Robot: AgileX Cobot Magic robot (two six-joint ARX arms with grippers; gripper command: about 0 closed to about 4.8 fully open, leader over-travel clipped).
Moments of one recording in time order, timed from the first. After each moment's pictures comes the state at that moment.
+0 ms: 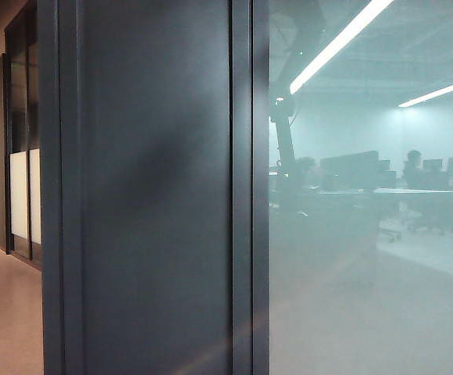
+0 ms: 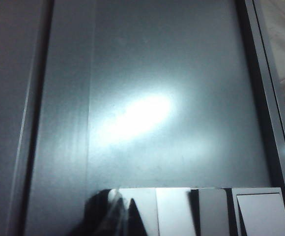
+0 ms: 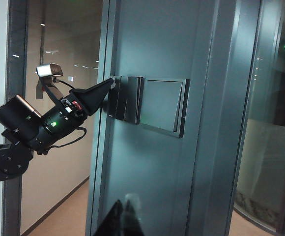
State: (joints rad) left arm -0.15 1.60 1.82 0.65 0.30 -0.22; right arm 0.01 1.13 1.50 0.24 -0.92 0.36
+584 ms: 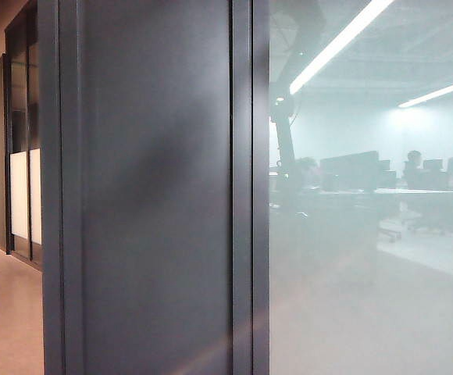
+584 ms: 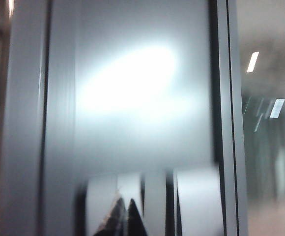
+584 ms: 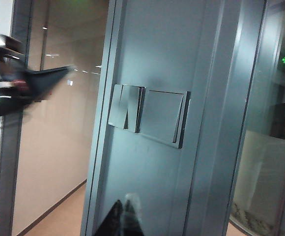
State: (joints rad) left arm -0.15 1.26 1.82 0.07 0.31 -0.14; right arm 0.01 1.13 1.50 0.29 -0.92 0.36
